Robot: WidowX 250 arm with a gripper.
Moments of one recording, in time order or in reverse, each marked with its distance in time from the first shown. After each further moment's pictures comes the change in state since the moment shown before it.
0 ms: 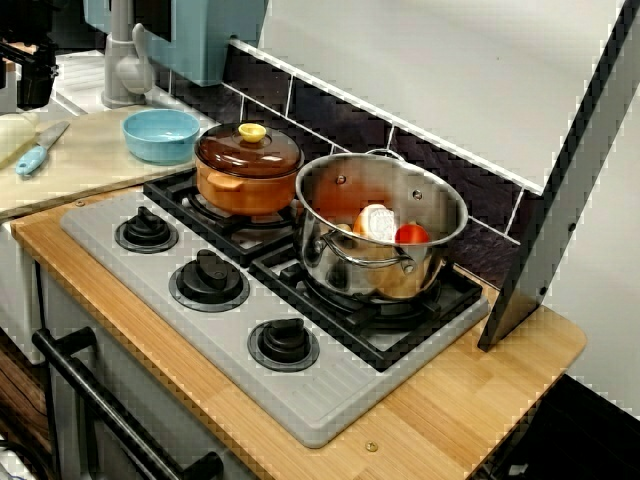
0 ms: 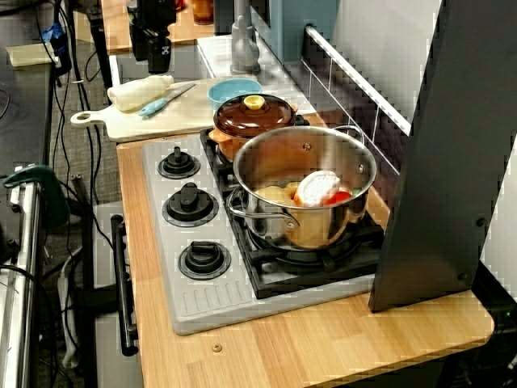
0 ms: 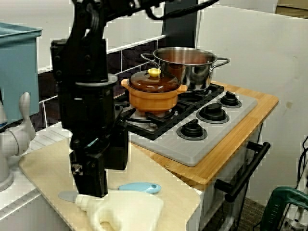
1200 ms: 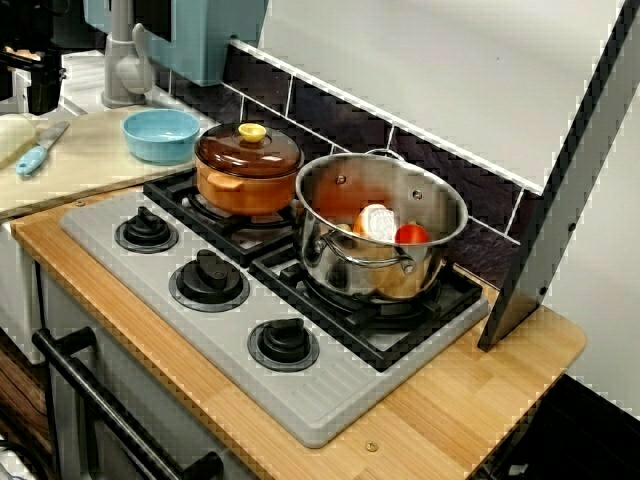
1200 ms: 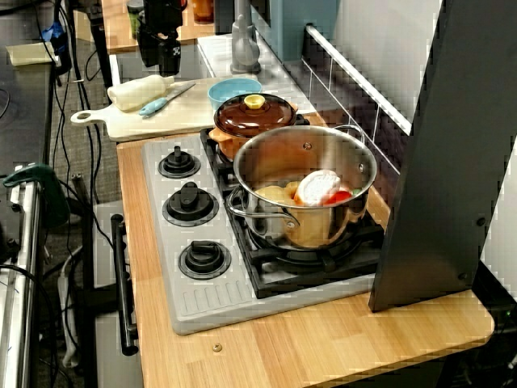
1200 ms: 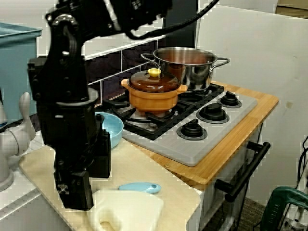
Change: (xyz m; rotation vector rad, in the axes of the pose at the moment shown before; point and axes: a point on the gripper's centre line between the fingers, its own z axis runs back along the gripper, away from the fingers) arm 0.015 0.006 -0.014 -0.088 -0.015 0.085
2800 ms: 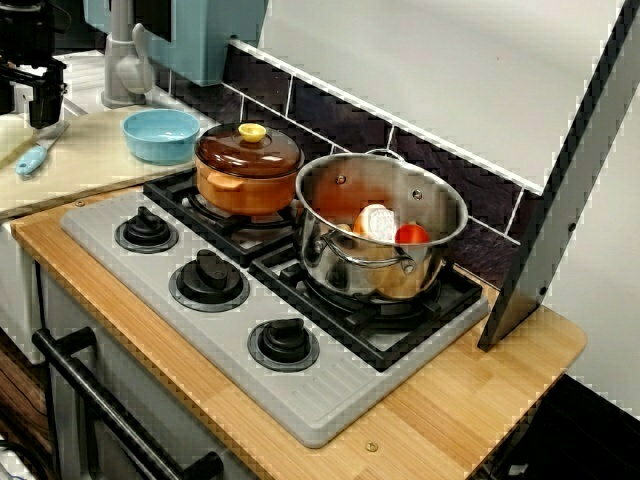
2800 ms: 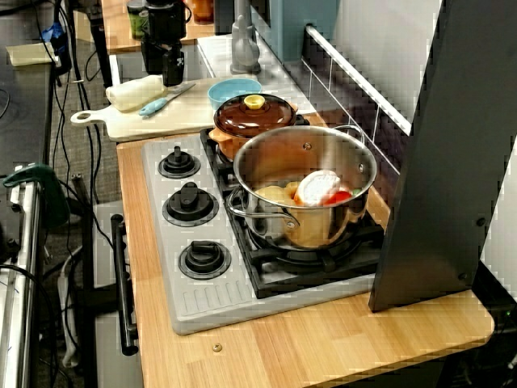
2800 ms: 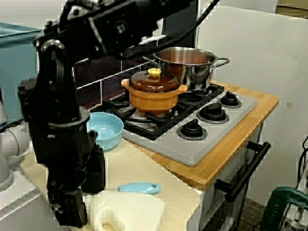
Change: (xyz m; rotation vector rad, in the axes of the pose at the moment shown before) arm 0.006 0.005 -0.020 0.005 0.025 0.000
